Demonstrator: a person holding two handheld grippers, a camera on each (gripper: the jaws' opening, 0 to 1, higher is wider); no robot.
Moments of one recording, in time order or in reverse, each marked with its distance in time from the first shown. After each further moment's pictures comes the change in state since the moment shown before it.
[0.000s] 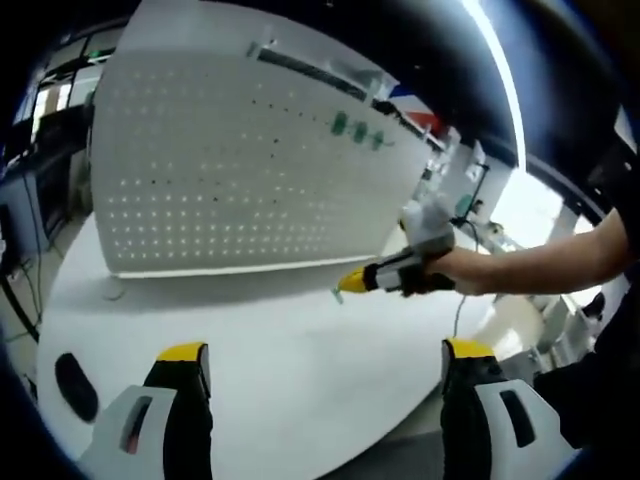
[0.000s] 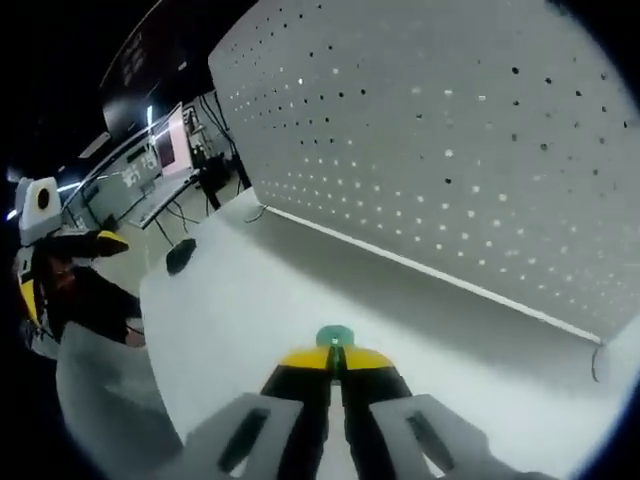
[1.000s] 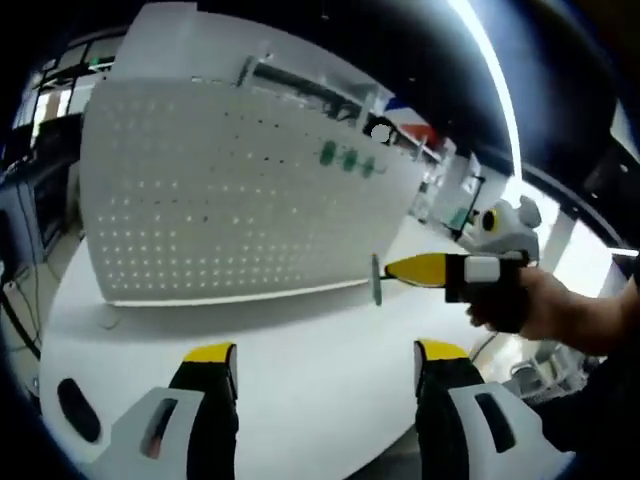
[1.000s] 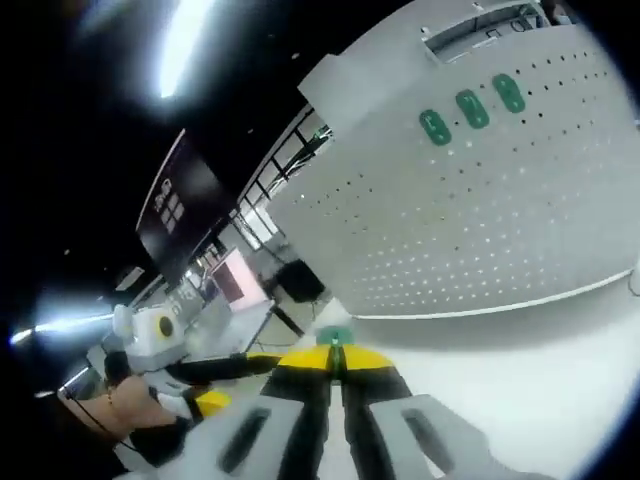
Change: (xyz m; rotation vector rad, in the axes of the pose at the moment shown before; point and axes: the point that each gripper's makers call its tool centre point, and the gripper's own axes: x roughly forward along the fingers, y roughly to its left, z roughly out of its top) left arm 0.005 -0.021 0.041 0.017 -0.057 -0.015; right arm -0.110 0.128 0.083 0.329 -0.414 0.225
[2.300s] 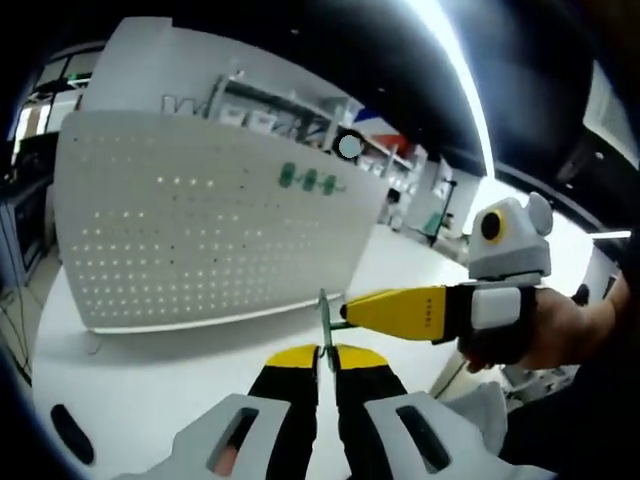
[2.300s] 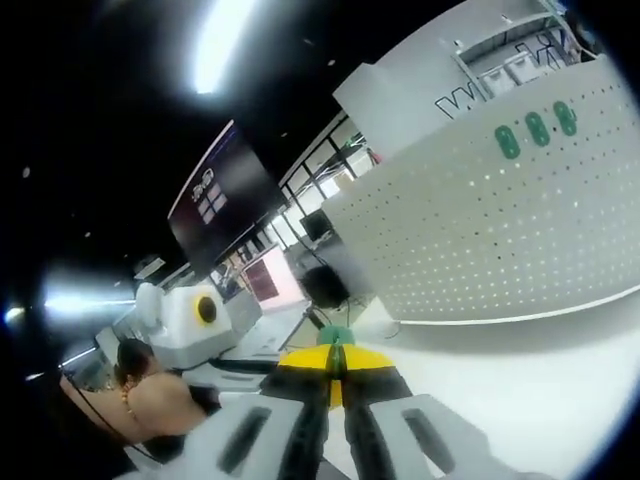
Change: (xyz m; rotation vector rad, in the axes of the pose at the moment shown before) left arm -0.005 -0.034 0.015 0.058 -0.060 -0.108; right arm 0.010 0.064 -0.016 -0.097 -0.016 0.085
